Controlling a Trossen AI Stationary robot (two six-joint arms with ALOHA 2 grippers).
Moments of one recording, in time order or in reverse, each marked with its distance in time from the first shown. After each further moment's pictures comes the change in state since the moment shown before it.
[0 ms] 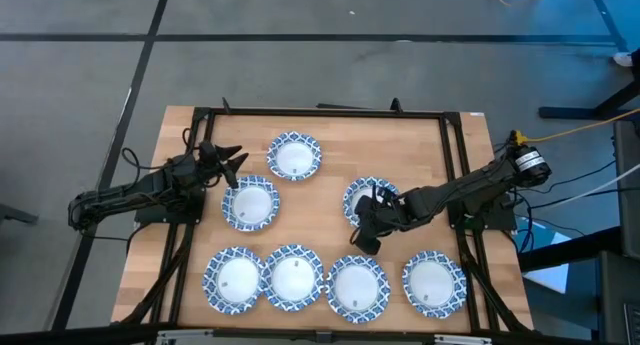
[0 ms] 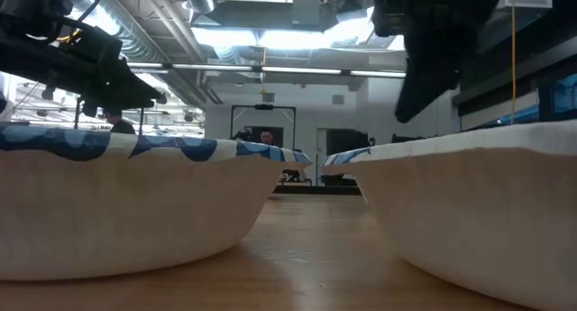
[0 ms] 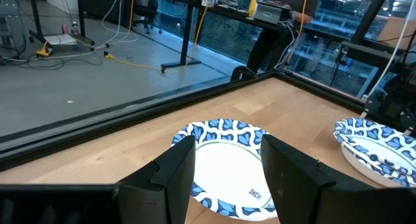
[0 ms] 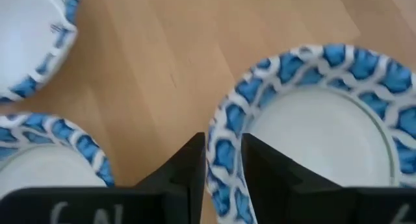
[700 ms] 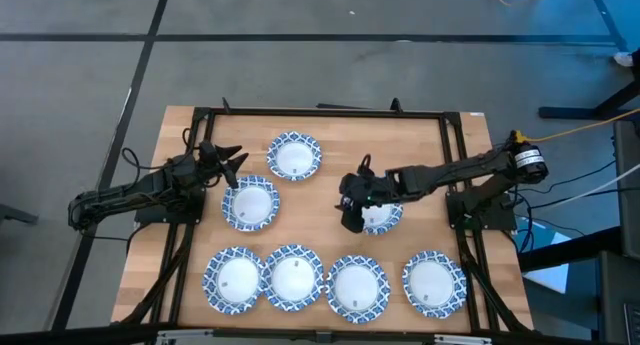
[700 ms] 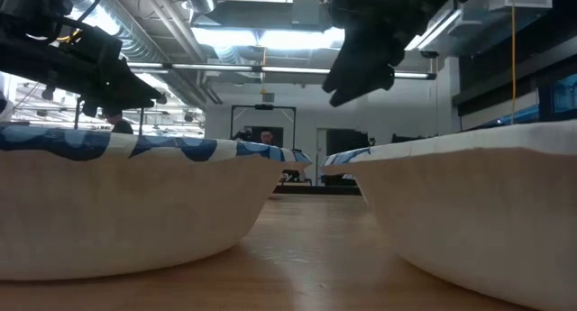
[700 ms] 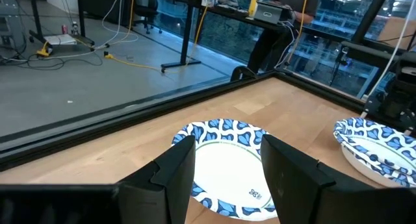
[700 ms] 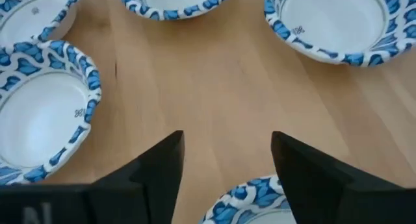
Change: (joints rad) left arm 0.000 0.000 0.000 0.000 0.000 0.000; right arm -0.216 0.000 0.000 0.291 -0.094 -0.322
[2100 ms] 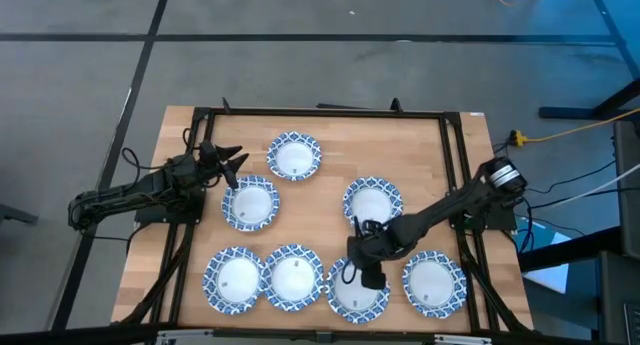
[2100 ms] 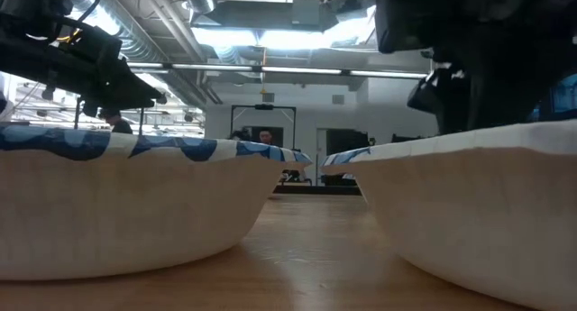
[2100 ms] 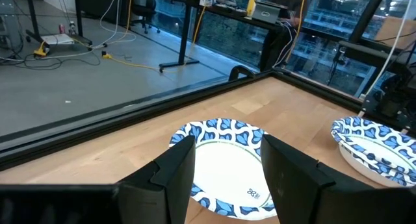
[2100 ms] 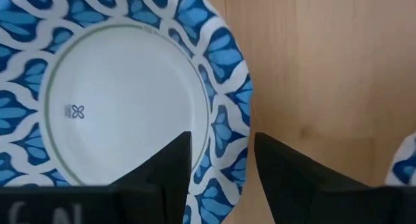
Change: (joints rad) left arm 0.000 0.000 0.000 0.001 0.008 0.001; right arm 0.344 0.239 0.097 -0.263 -0.184 0.167
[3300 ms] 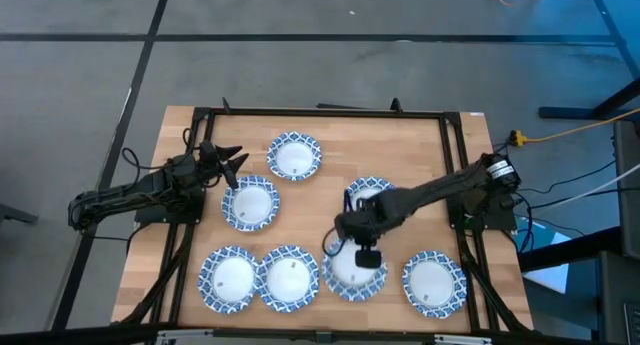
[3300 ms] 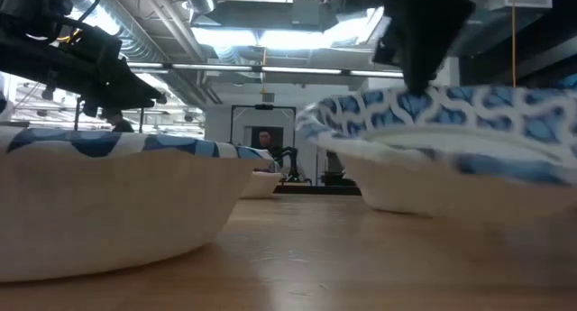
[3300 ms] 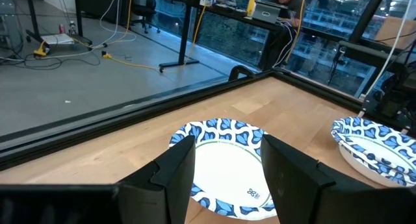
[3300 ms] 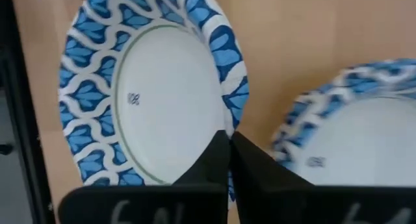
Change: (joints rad) left arm 0.000 0.000 0.000 -0.001 0.000 -0.001; right arm -0.162 0.011 0.329 -0.432 -0.076 -0.198
